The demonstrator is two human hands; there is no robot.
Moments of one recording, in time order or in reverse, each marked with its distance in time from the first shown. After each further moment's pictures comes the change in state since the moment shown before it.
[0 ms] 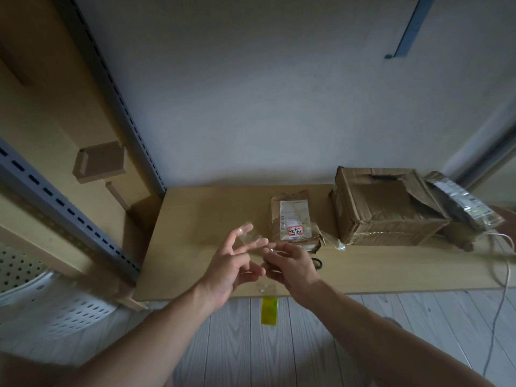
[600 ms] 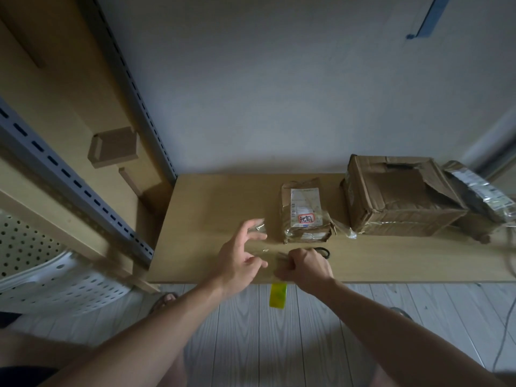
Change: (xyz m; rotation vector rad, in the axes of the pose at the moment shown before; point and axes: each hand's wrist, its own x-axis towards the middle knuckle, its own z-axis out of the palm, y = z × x) left_hand -0.011 -0.016 -0.012 0.672 0.090 0.247; right_hand 0.031 0.042 -0.037 -1.499 0.120 -0.179
